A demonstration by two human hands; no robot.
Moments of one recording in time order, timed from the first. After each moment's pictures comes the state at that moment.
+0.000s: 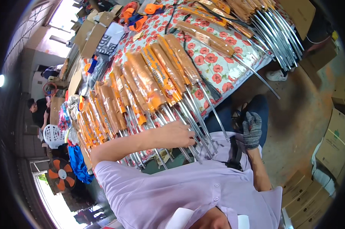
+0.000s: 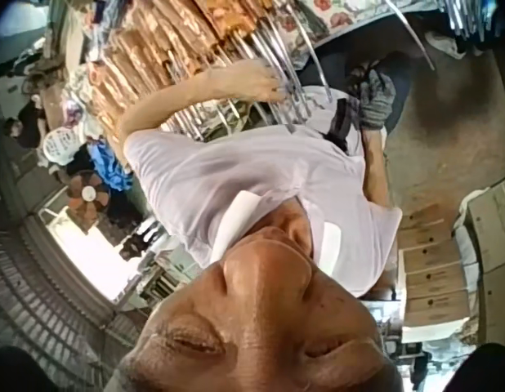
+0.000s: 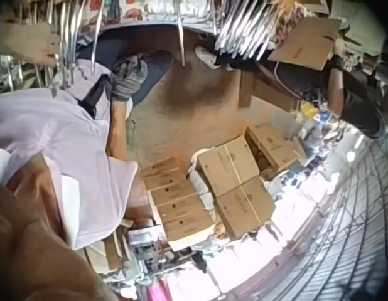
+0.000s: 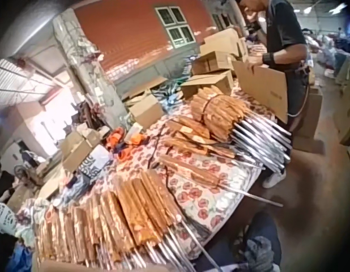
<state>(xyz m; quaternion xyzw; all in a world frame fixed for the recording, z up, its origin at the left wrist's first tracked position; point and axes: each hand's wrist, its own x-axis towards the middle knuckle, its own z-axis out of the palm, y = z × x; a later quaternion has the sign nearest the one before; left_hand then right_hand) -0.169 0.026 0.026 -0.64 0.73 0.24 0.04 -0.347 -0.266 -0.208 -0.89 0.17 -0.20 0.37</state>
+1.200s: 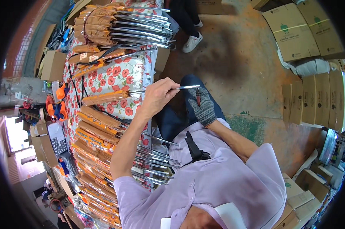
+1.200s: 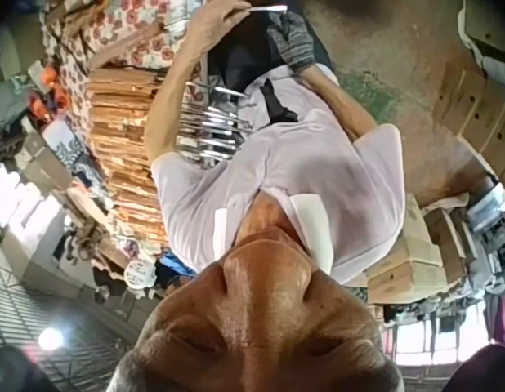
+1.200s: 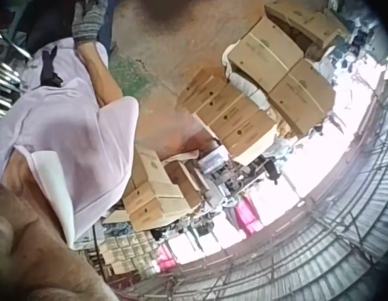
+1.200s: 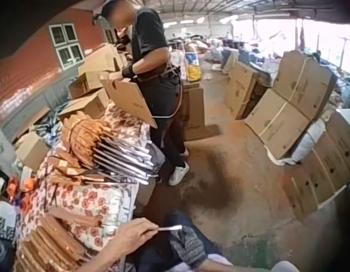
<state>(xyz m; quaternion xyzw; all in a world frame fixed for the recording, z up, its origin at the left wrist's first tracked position) -0.137 -0.259 -0.057 -0.61 0.71 0.14 -0.32 -0.342 -0.296 -0.189 -0.74 0.38 -0.35 0.44</state>
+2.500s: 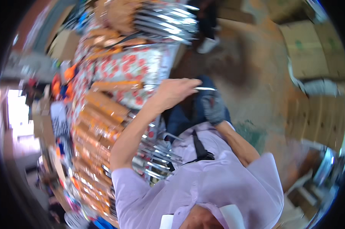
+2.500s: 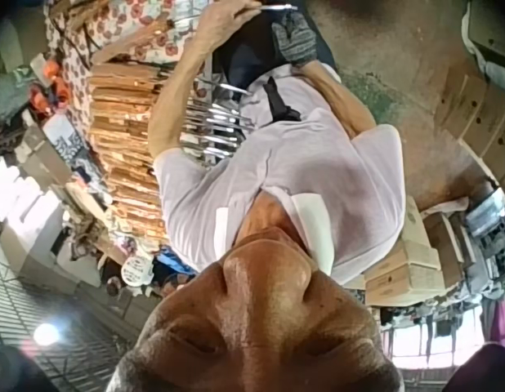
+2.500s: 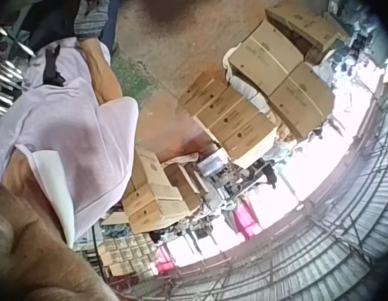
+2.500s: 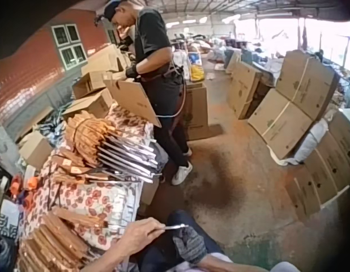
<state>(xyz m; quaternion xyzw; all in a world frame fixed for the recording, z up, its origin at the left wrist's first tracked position) -0.134 -0.233 -0.044 -0.64 0.73 0.09 -0.21 -0.338 -0.290 -0.190 -0.81 0.36 -0.26 0.37</state>
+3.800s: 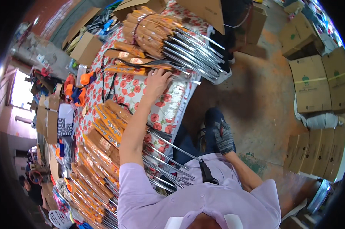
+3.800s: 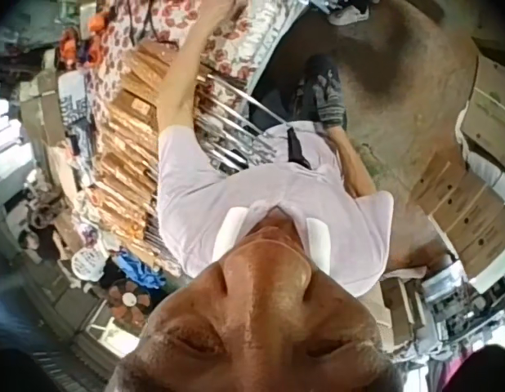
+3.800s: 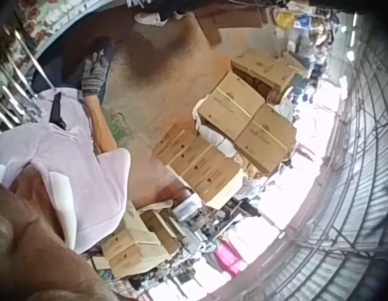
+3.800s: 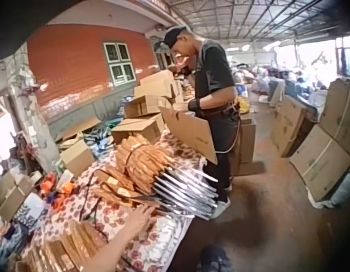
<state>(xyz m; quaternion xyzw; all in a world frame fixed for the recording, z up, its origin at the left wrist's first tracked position) 0.060 -0.276 -0.089 -0.74 0.63 -0.21 -0.10 -0.338 -0.309 -0.224 -0.81 0.36 -0.25 0.39</state>
